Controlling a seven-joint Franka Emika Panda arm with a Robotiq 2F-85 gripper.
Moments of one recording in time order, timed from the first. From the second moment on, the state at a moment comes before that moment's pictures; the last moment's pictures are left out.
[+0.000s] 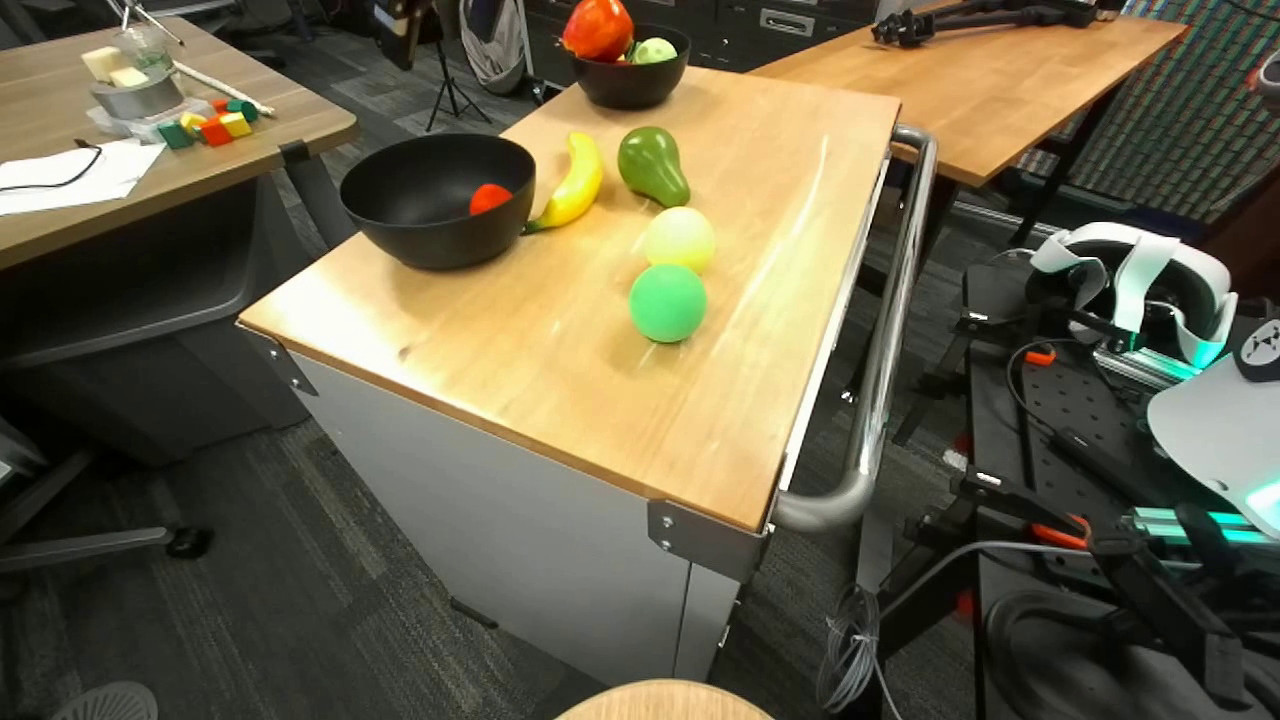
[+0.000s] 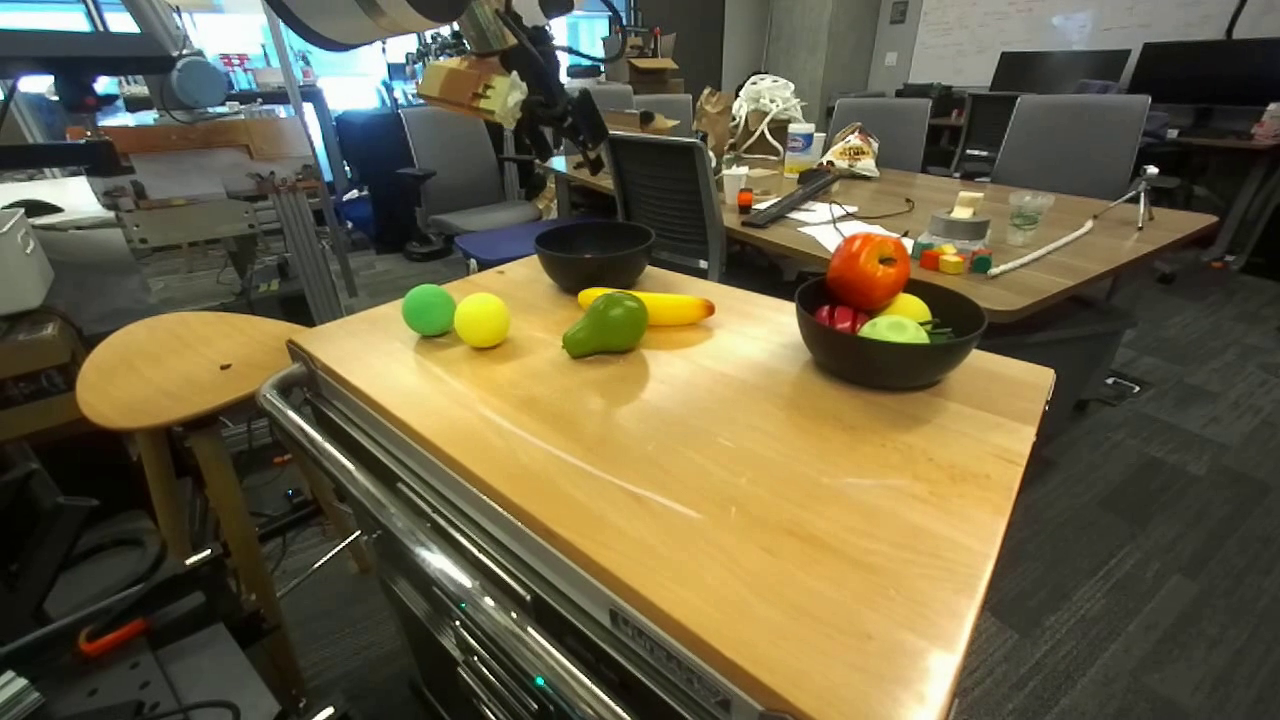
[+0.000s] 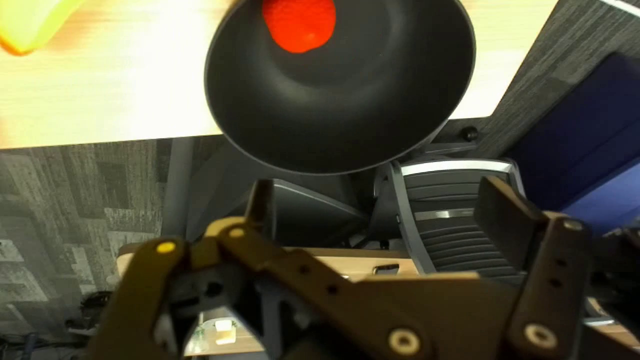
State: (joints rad) arm 0.12 0.18 0.06 -2.03 -0.14 2.76 0.31
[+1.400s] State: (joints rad) arm 0.21 0.51 -0.01 -1.82 -0.15 2.61 0.29
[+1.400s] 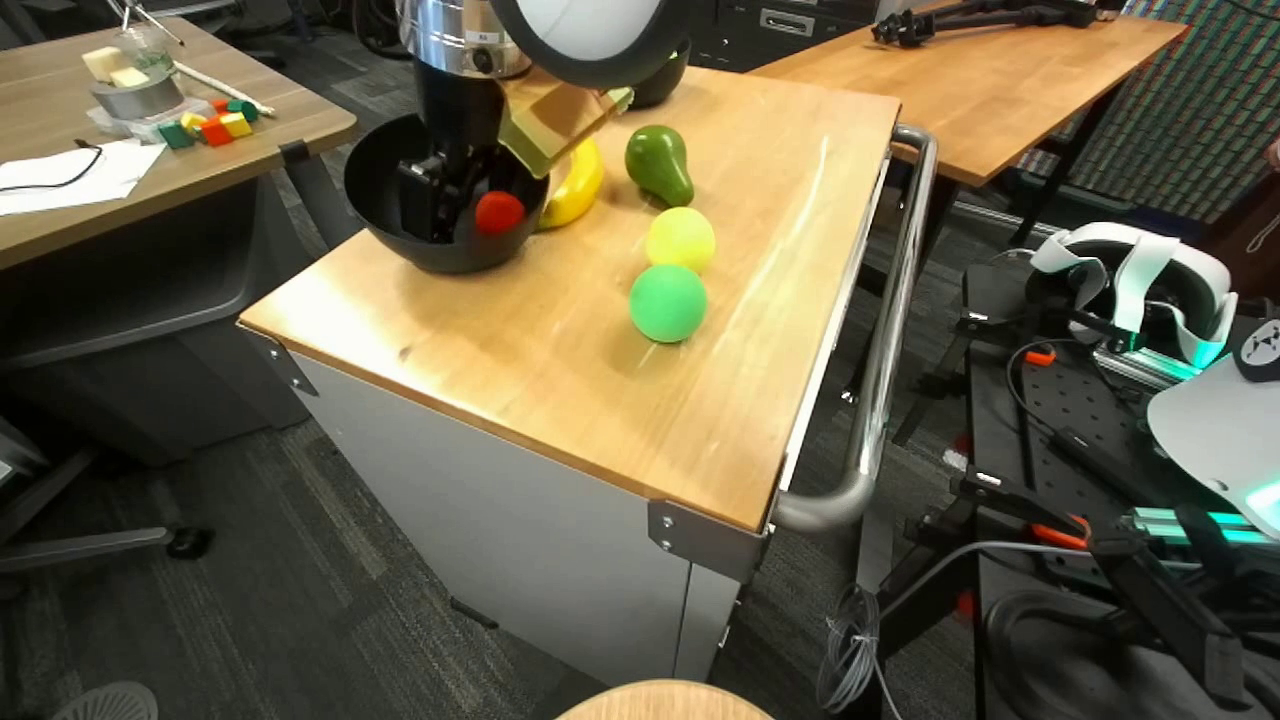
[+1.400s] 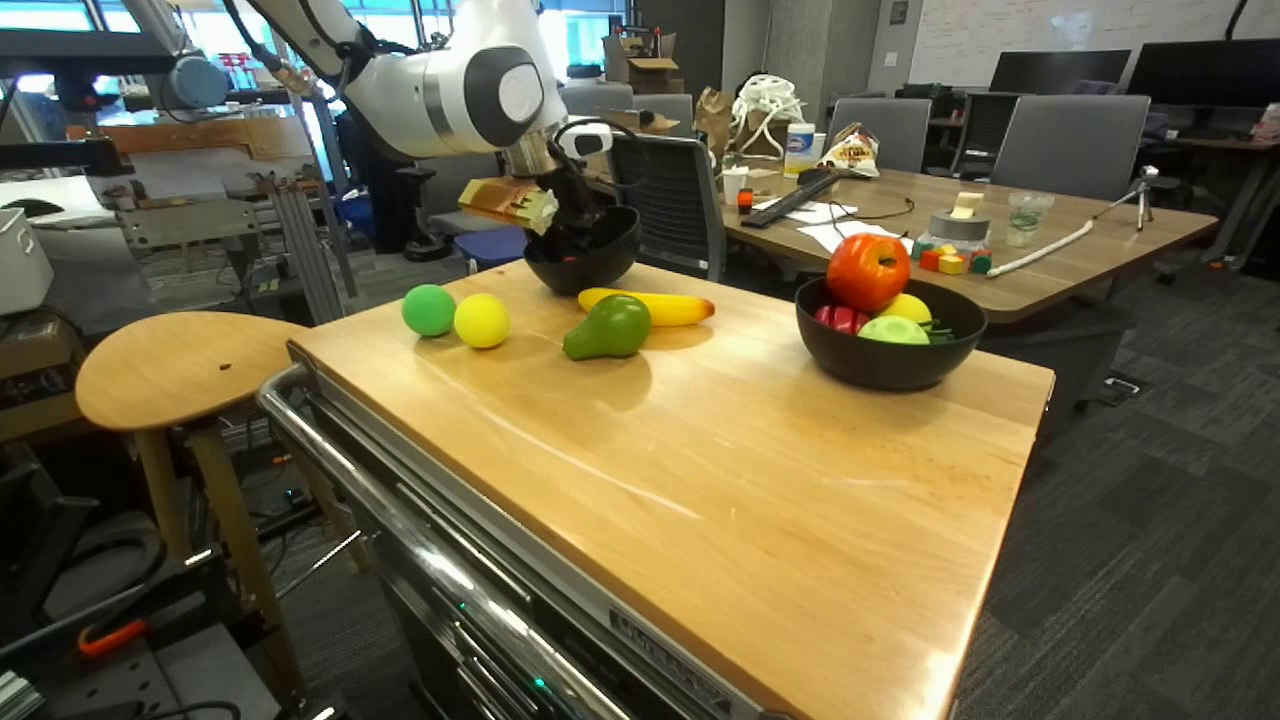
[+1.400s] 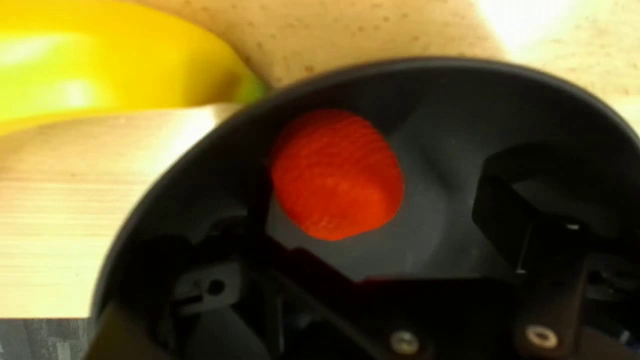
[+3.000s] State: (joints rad) arm 0.17 0.08 -0.01 -2.08 -0.23 2.44 0.15
